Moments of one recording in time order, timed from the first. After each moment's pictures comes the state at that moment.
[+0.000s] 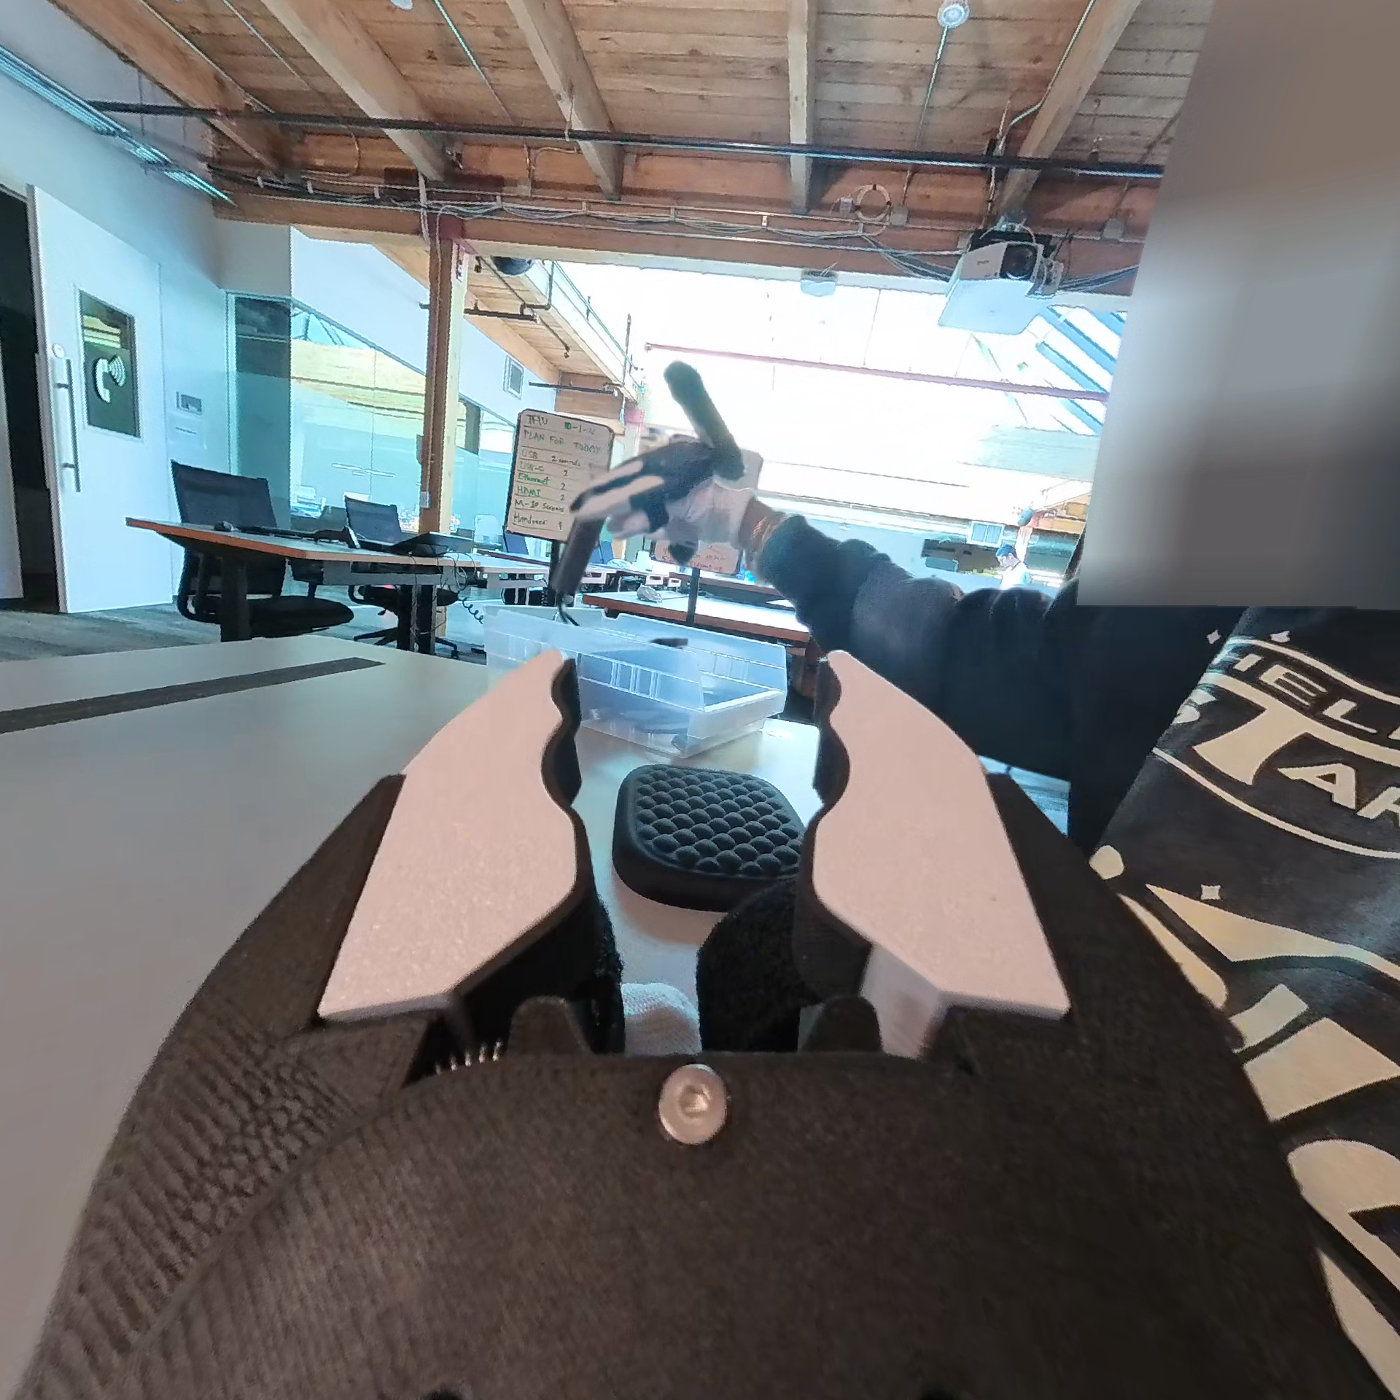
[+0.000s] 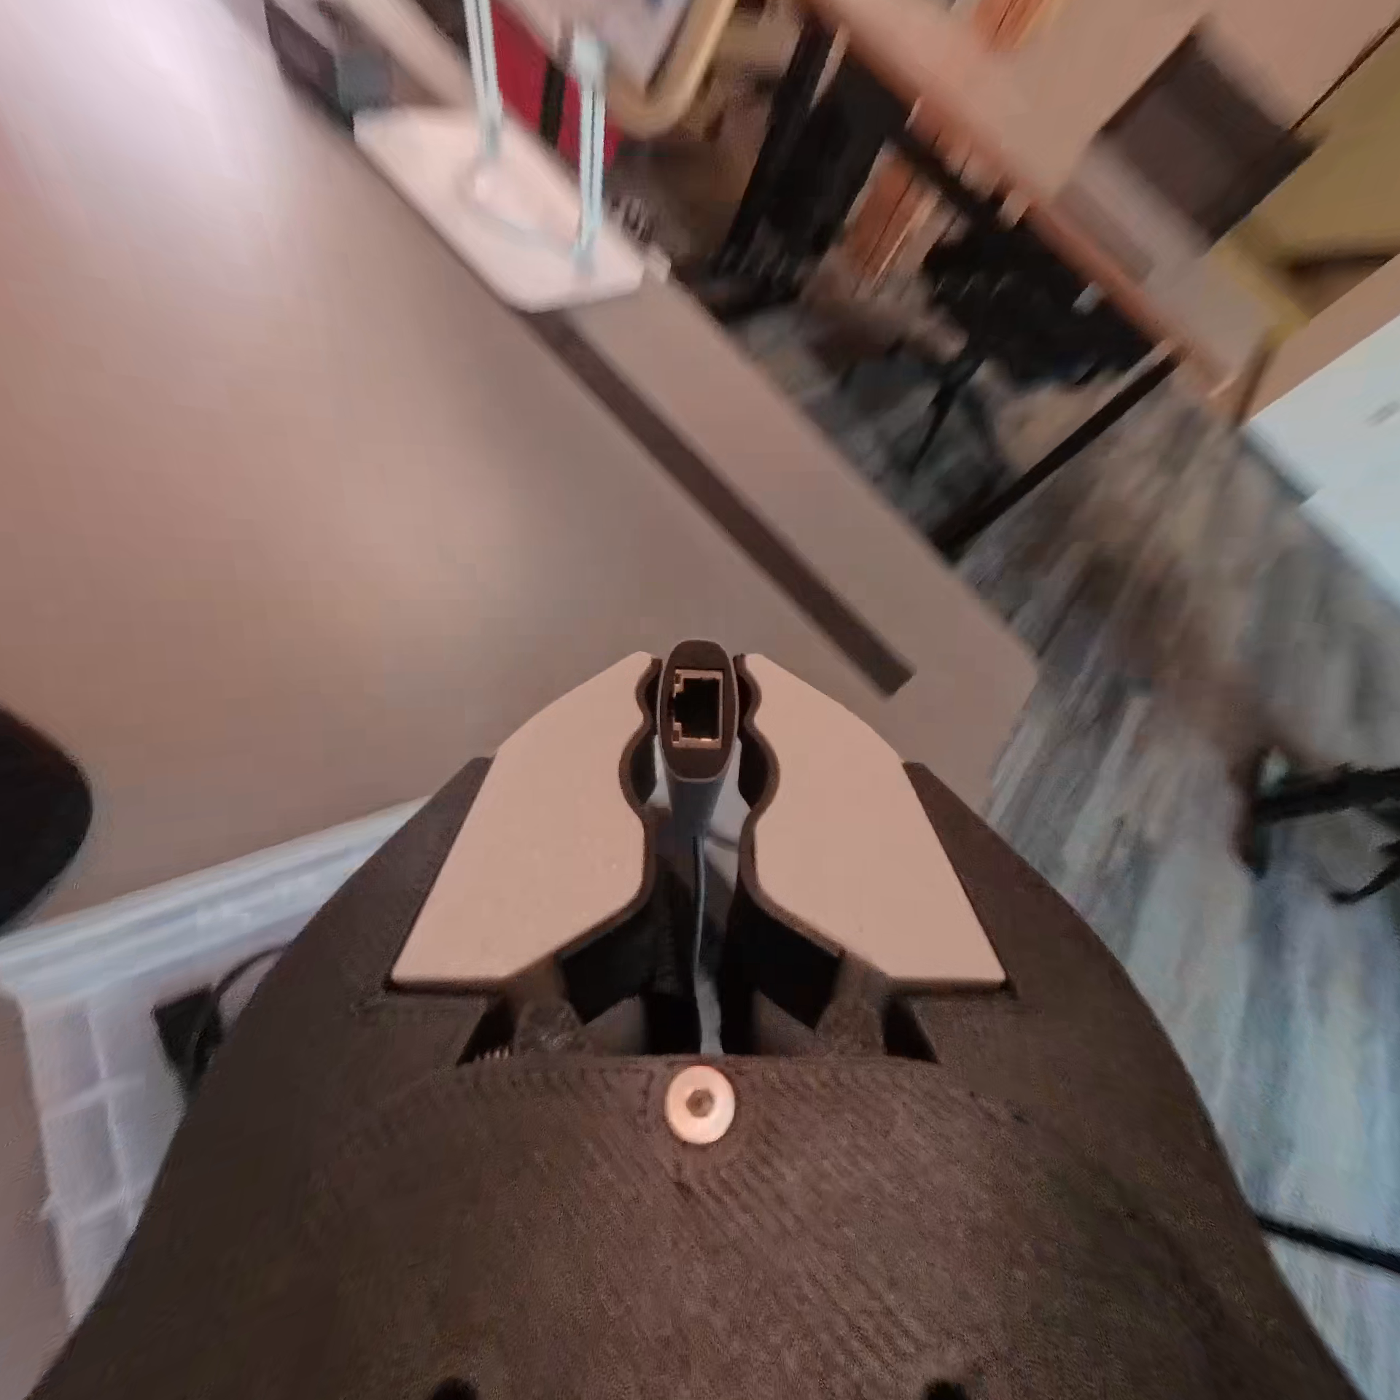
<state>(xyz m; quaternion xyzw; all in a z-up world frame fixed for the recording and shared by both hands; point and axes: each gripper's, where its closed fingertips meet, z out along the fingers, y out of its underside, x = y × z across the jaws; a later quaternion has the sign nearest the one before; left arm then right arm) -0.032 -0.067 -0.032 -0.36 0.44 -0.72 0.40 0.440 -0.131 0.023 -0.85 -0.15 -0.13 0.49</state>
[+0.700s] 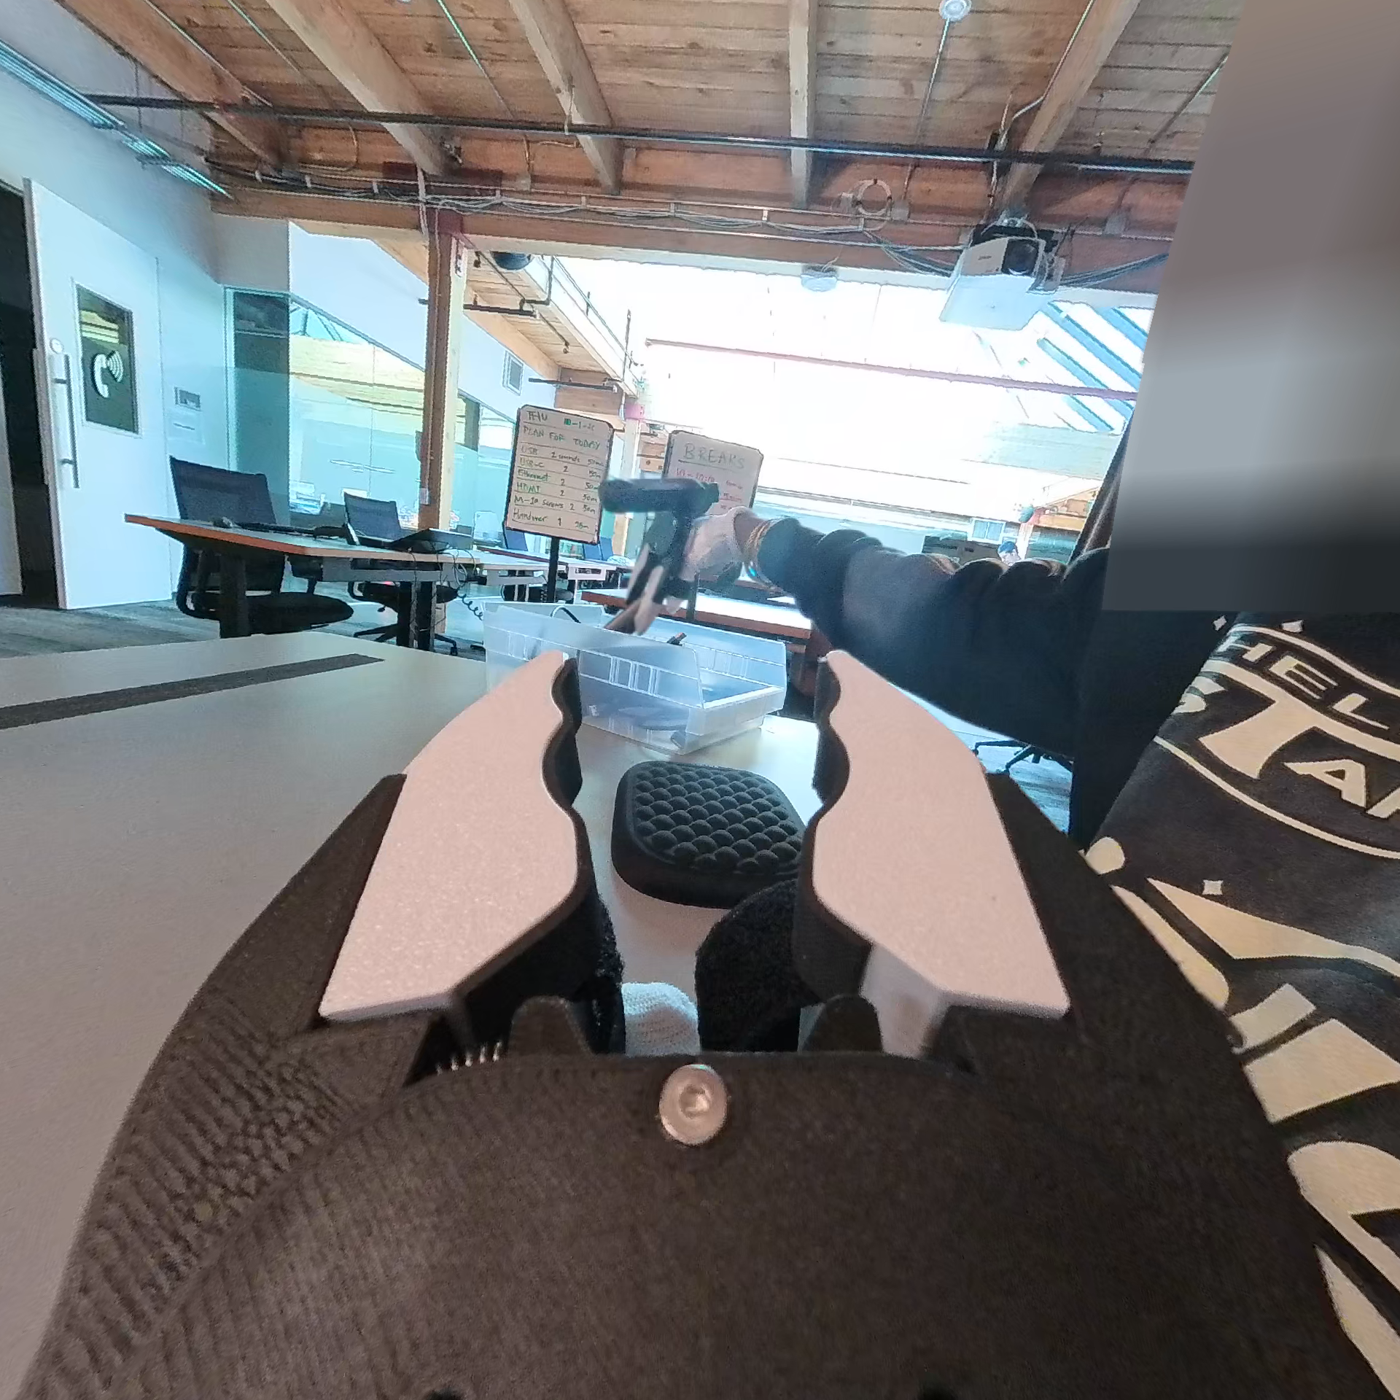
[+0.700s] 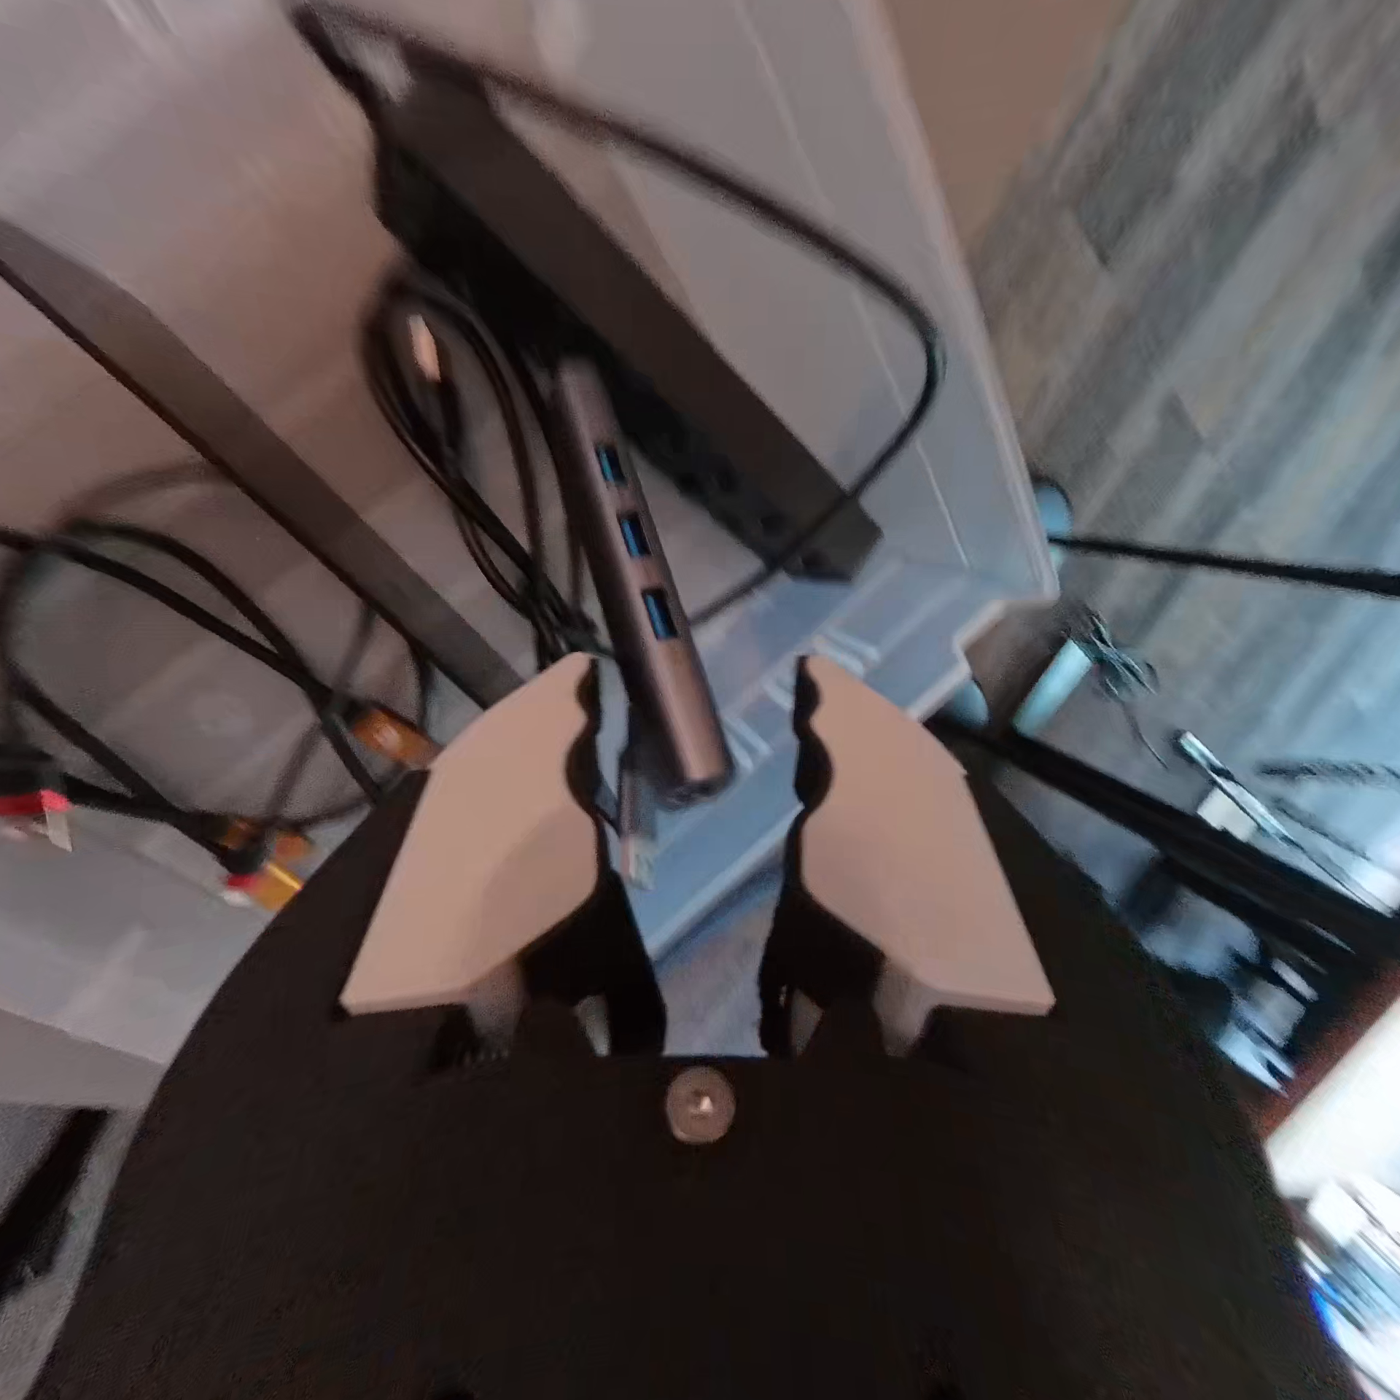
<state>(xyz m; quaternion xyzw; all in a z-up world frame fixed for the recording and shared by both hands) -0.032 -0.068 -0.033 -0.36 0.44 -0.72 0.40 0.534 -0.245 -0.096 -0.98 -0.01 -0.18 0.09</state>
